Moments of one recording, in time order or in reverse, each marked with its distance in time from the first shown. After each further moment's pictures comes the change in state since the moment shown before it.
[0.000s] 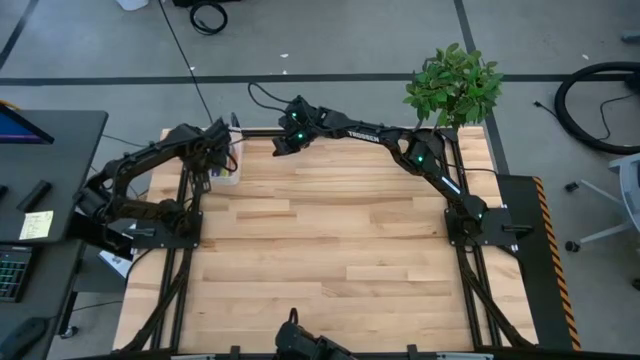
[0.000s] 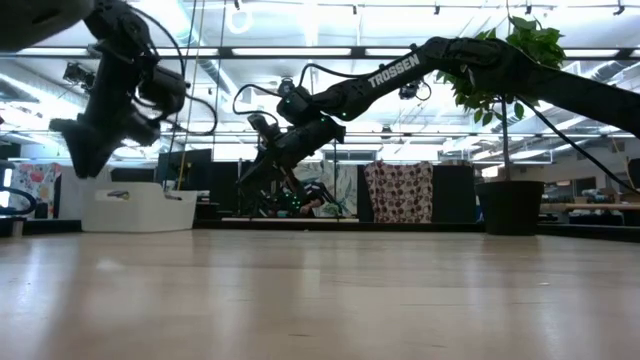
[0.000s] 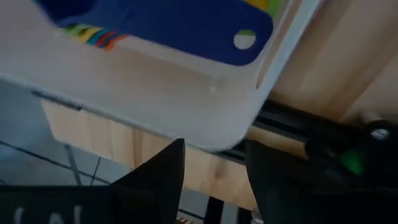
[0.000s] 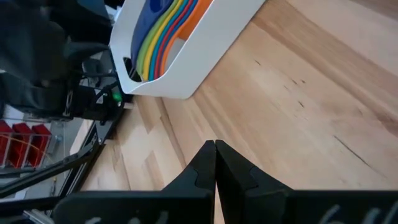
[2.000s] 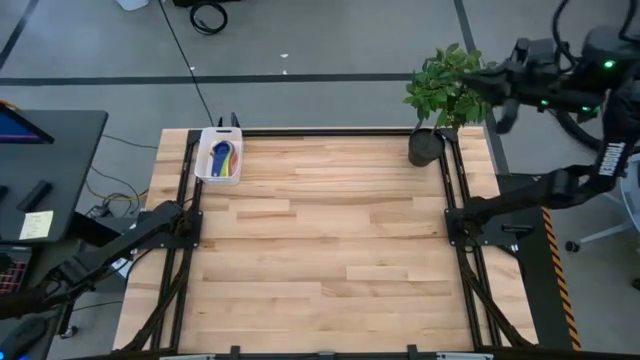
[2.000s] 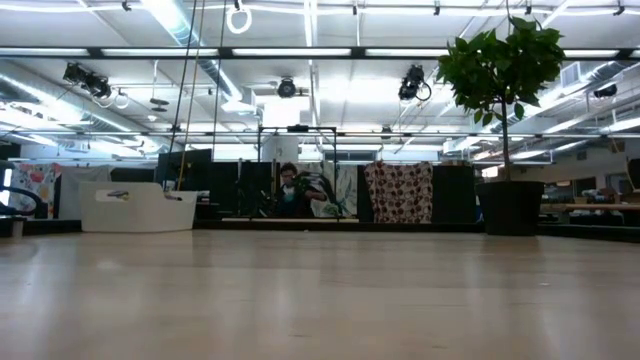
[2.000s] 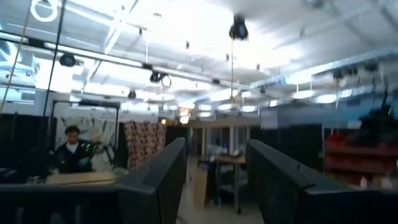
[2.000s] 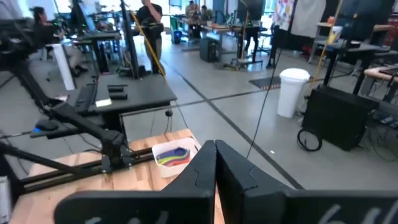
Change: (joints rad) left arm 0.003 -0.769 1.549 -0.230 0.316 -0.670; right arm 0.006 -1.323 0.068 -0.805 0.466 -0.649
